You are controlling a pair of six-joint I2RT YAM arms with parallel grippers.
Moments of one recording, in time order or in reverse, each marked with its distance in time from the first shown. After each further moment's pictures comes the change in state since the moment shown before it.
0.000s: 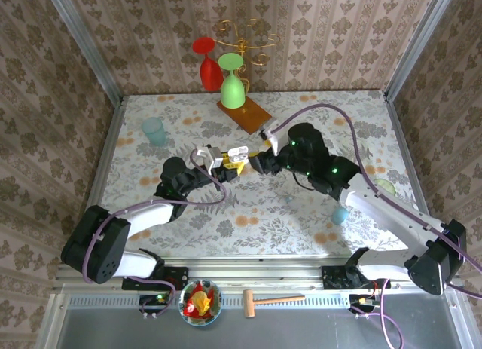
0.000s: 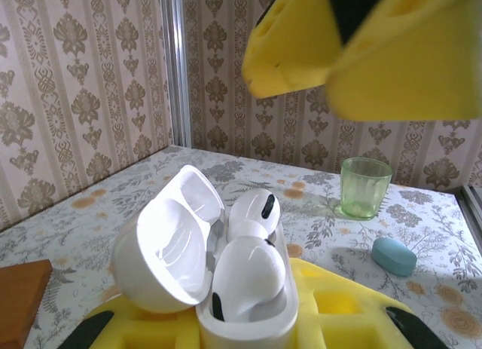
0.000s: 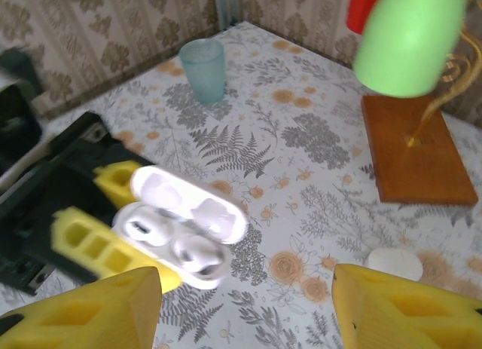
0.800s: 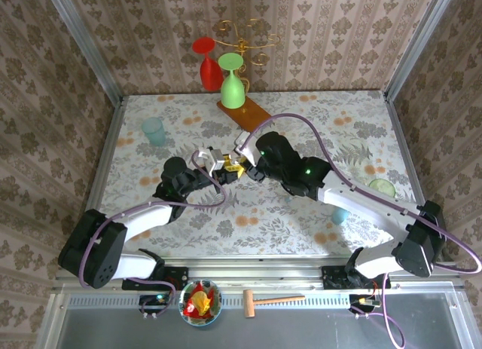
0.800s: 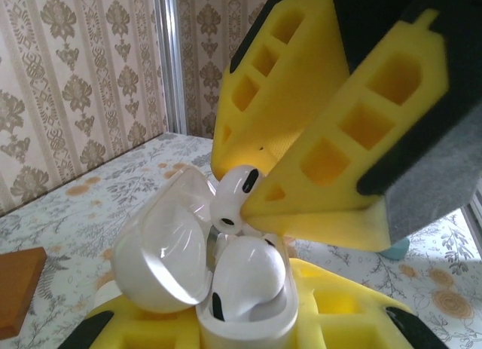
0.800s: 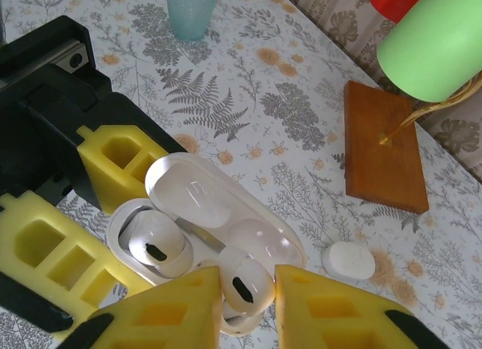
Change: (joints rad) left arm -0.012 -0.035 0.000 -0.097 0.000 0.036; right arm 0.194 0.157 0.103 -0.097 0.290 -0.242
